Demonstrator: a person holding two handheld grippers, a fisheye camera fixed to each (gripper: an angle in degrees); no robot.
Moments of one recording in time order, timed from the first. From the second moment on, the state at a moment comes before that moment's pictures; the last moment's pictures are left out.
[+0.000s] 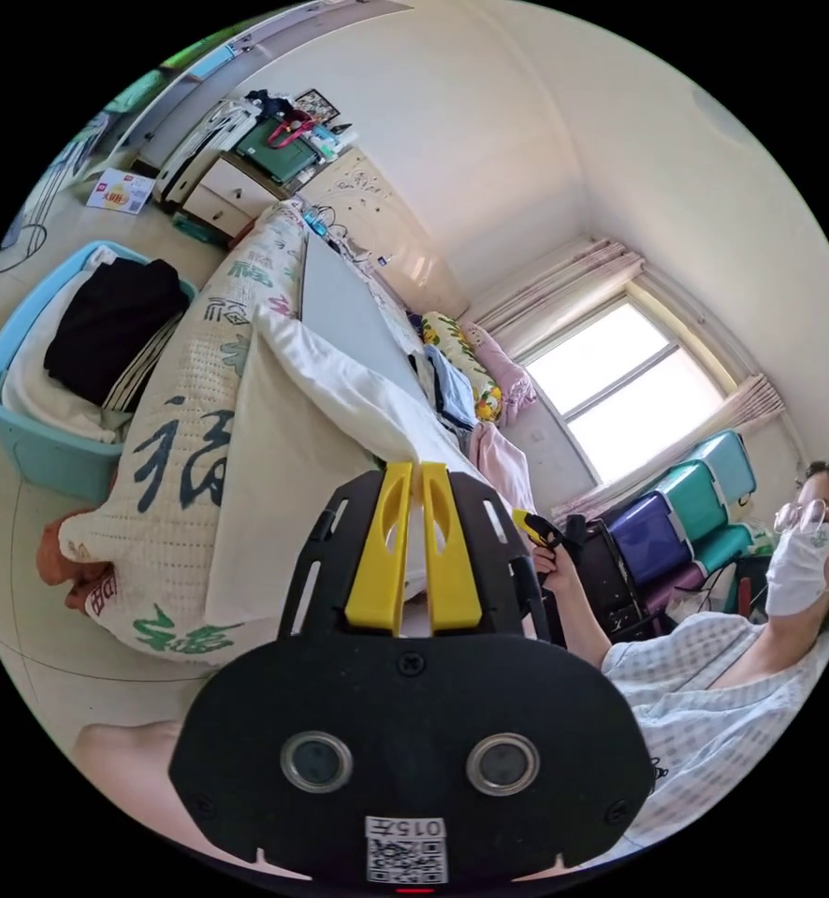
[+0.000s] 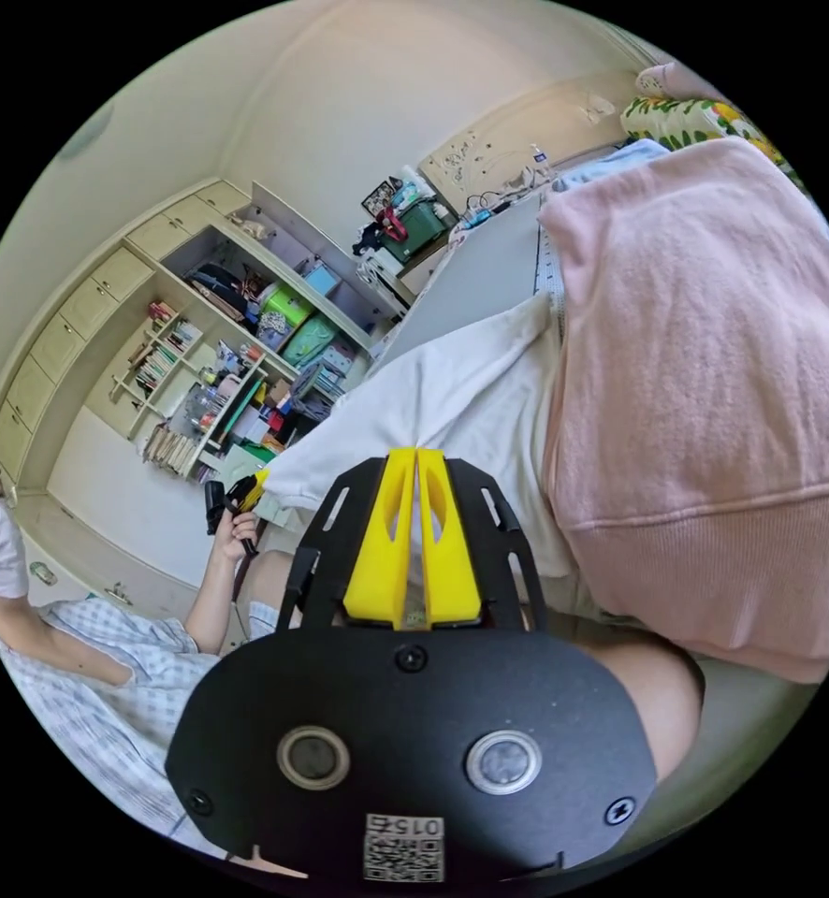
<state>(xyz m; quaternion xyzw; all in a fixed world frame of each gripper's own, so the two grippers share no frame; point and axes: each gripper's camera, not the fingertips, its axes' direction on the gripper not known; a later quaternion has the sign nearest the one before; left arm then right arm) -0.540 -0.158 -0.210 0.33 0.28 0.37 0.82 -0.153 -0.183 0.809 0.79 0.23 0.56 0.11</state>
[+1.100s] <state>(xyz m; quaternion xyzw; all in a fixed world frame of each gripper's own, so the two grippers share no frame) -0.481 -0.398 -0.254 0.33 0.25 0.23 0.88 0.046 -0.408 0.204 0.46 0.52 0.56 0.46</state>
